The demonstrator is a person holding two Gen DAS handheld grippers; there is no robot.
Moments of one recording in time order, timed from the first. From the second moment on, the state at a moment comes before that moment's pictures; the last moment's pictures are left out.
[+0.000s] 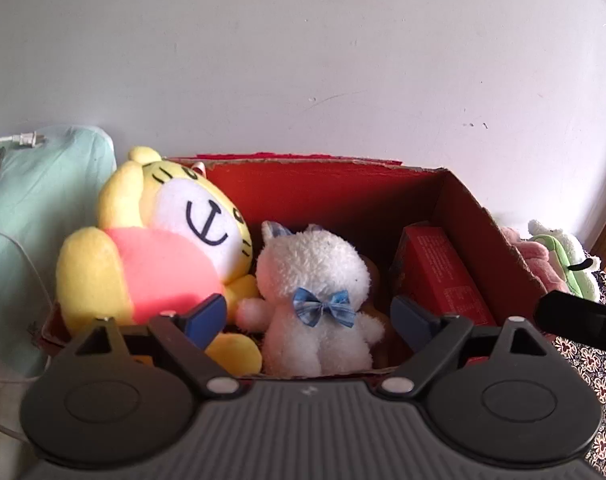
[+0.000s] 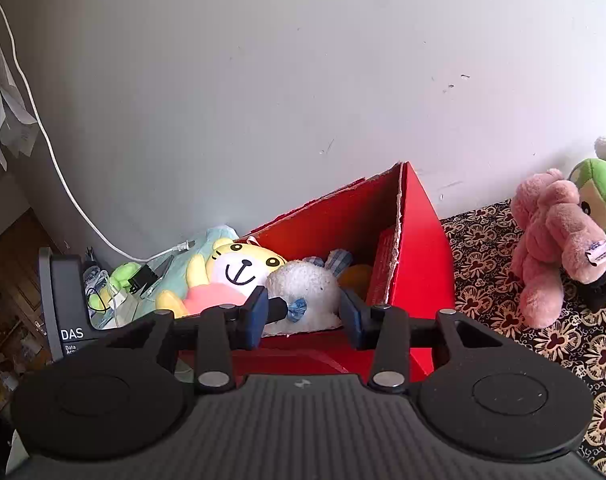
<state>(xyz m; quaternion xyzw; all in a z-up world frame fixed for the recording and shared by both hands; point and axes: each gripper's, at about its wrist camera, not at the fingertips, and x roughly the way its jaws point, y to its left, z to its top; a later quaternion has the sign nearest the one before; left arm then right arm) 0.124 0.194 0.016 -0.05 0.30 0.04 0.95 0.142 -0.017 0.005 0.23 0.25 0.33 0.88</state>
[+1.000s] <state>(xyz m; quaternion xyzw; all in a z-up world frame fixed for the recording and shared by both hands) 0.120 0.024 0.046 -0.01 0.26 -0.15 0.96 0.126 -0.159 -0.036 0.33 0.23 0.17 0.90</state>
